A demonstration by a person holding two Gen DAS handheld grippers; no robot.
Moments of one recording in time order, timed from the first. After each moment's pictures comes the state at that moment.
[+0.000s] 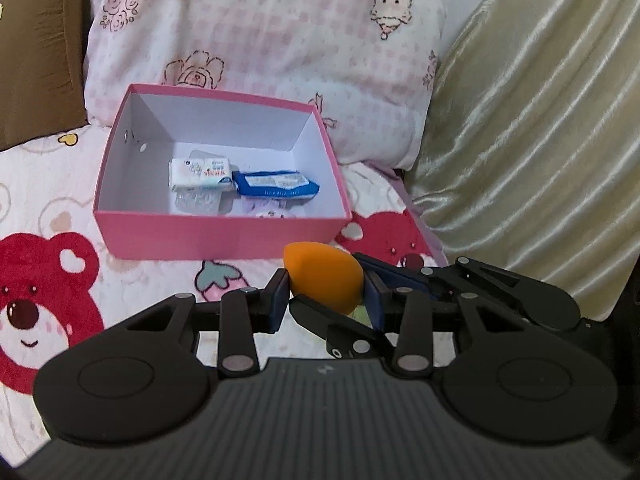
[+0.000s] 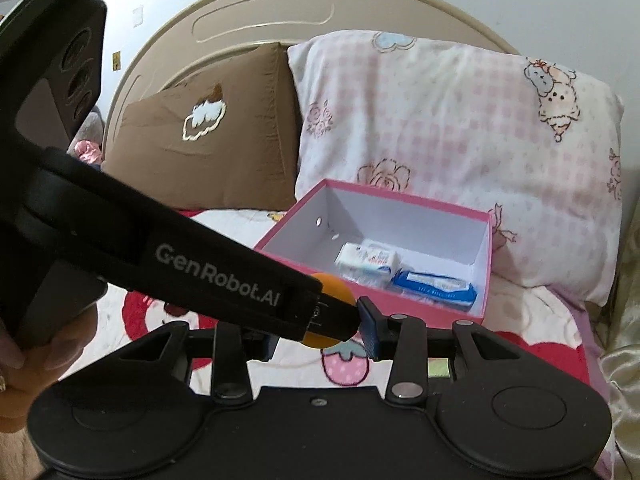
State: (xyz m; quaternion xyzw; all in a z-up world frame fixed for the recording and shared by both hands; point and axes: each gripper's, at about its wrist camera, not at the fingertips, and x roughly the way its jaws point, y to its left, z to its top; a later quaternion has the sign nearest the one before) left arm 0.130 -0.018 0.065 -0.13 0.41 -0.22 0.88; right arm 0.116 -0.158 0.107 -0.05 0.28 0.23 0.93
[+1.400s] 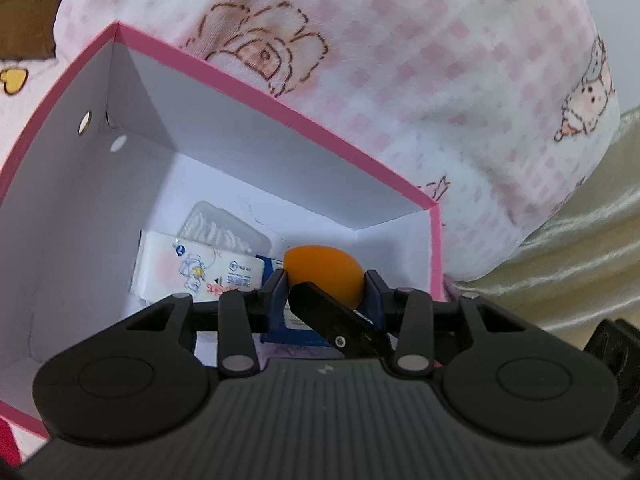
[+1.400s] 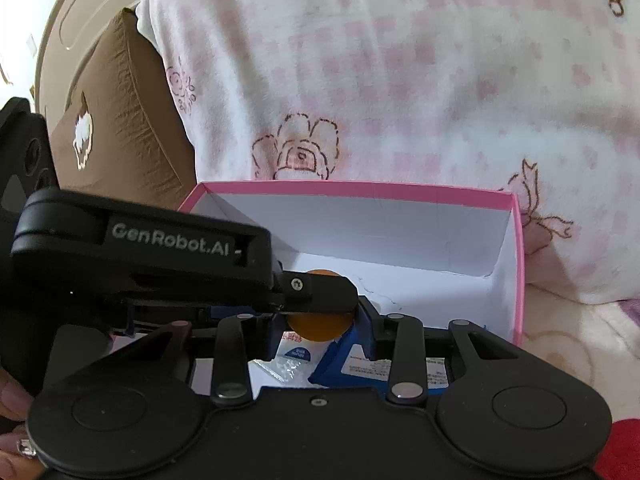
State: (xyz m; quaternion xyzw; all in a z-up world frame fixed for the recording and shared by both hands) left arm 0.369 -0.010 -0.039 -0.30 0.47 -0.14 0.82; right arm 0.371 -0.182 0.024 0.06 0.38 0.23 0.89
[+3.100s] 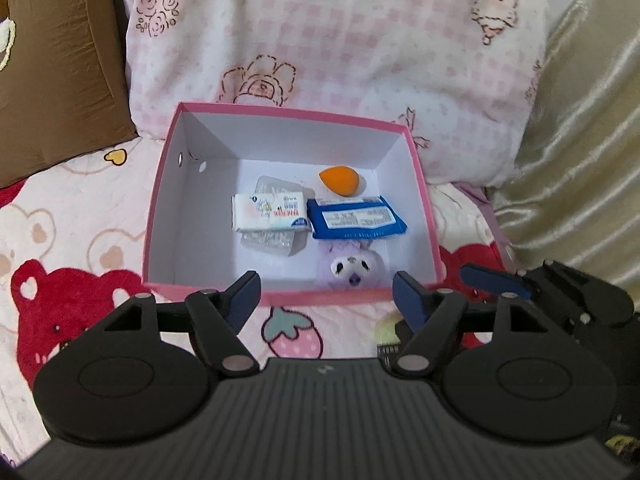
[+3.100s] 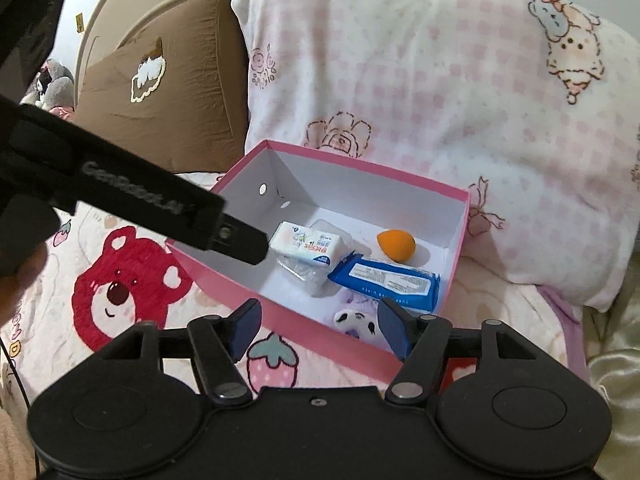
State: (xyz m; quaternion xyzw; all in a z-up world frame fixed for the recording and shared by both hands) left arm 0.234 -0.019 0.070 -0.09 0.48 -0.11 0.87; right arm 0.233 -0.190 0.115 -0.07 0.38 0.22 0.90
